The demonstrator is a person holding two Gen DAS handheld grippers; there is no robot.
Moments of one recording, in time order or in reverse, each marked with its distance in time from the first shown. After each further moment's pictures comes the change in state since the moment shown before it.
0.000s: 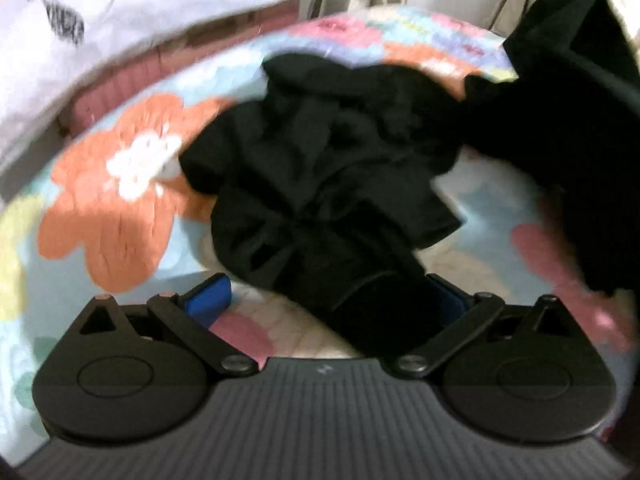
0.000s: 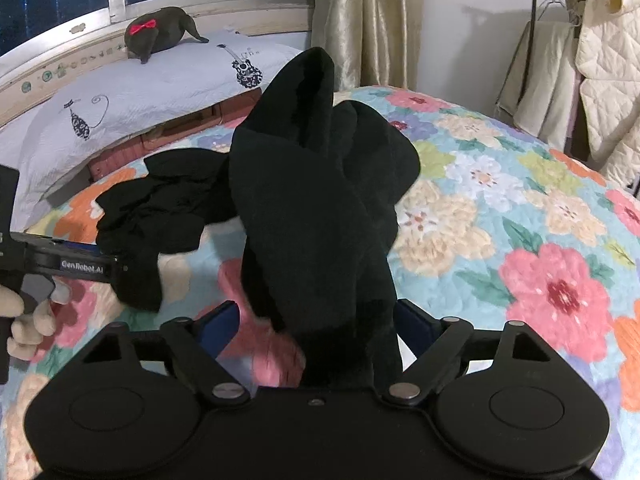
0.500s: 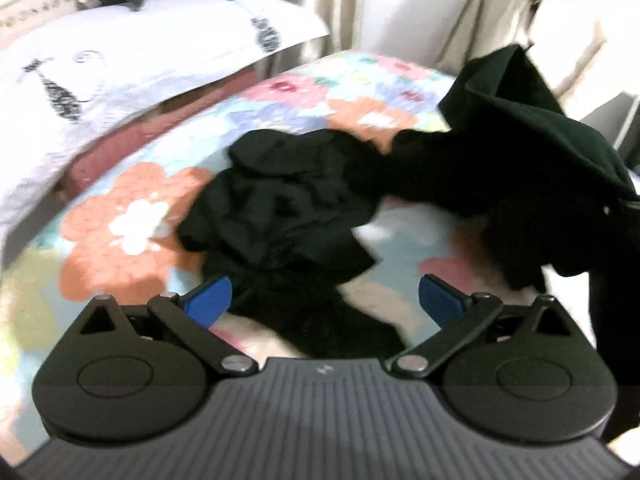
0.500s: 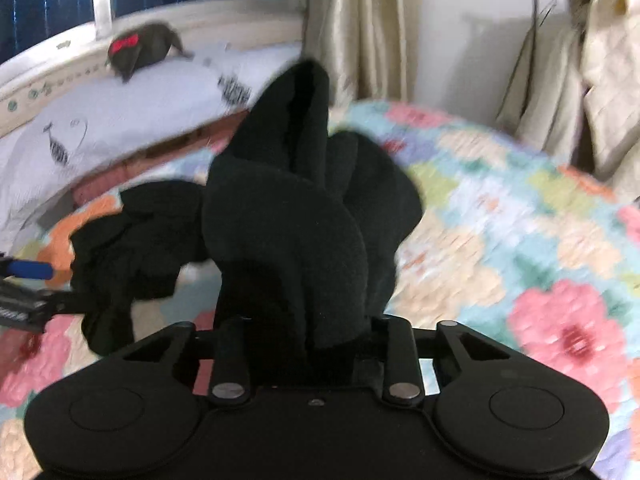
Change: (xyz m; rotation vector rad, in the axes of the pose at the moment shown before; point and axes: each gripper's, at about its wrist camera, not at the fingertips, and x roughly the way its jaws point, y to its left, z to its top) left arm -0.076 -0.026 0.025 0.053 -0.064 -0.149; right arm 0.007 -0.014 0.025 0.068 -0.088 -0.010
